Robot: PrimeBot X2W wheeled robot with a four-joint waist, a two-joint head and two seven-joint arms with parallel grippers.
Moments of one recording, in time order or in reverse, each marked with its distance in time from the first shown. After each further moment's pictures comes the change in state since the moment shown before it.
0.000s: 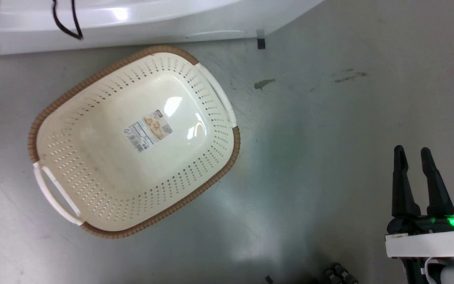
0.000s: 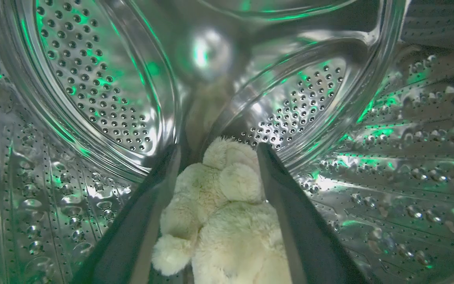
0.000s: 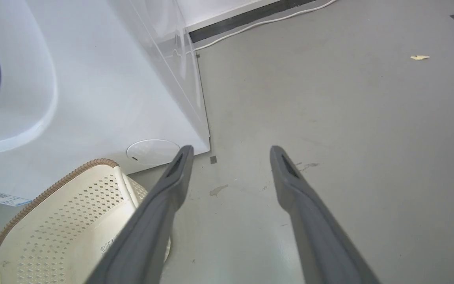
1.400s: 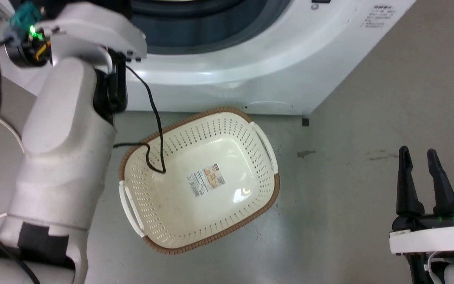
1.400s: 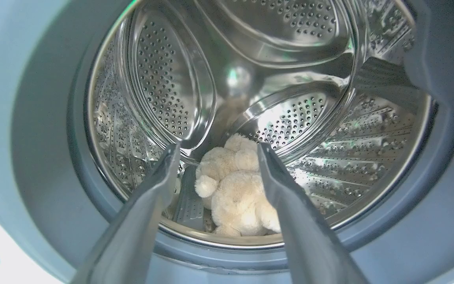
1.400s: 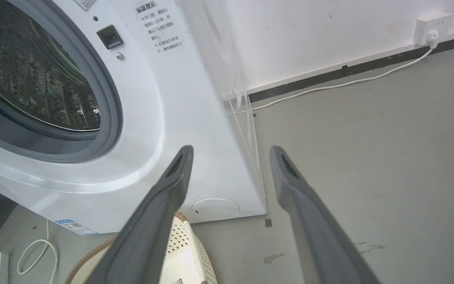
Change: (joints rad) left arm 0.599 -0.118 0.175 -0.323 -0.014 0.054 -0.009; right arm -0.023 0.000 -0.046 0.040 -0.058 0.000 0.019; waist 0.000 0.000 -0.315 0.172
